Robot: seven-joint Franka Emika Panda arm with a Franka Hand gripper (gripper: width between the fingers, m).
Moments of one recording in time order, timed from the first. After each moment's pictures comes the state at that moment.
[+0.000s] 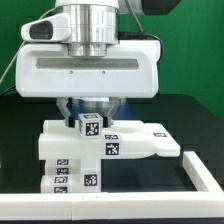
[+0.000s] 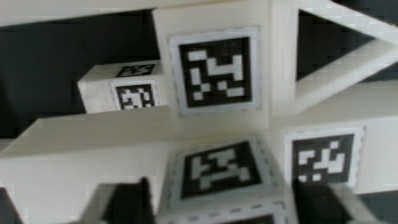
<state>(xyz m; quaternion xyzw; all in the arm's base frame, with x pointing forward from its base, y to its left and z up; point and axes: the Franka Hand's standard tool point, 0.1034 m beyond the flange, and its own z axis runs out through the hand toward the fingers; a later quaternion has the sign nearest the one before) 0.614 -0.039 0.114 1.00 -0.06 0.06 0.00</state>
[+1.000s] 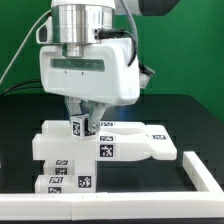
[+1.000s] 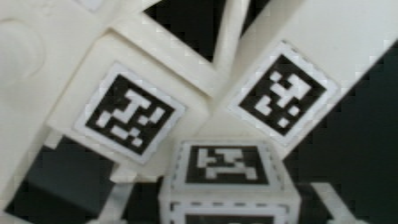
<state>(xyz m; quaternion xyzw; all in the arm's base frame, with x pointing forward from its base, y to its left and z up) 0.619 -0.048 0.114 0.86 -0.50 0.06 -0.03</state>
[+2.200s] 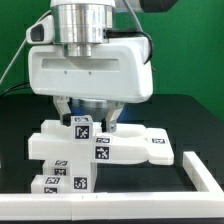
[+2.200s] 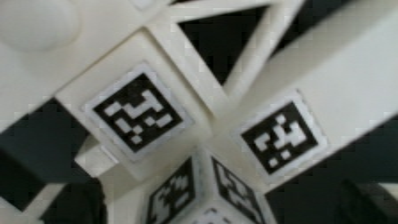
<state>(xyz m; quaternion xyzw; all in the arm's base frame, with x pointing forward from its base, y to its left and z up) 0.620 -0.041 0.114 0.95 -0.31 0.06 -0.02</state>
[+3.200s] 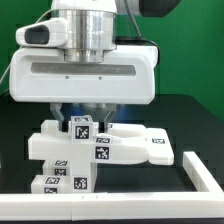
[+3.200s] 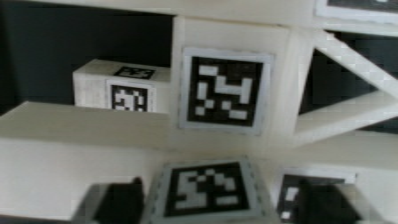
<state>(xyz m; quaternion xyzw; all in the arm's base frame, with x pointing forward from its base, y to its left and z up) 0.620 -0.047 0.109 1.00 -0.03 0.03 0.02</state>
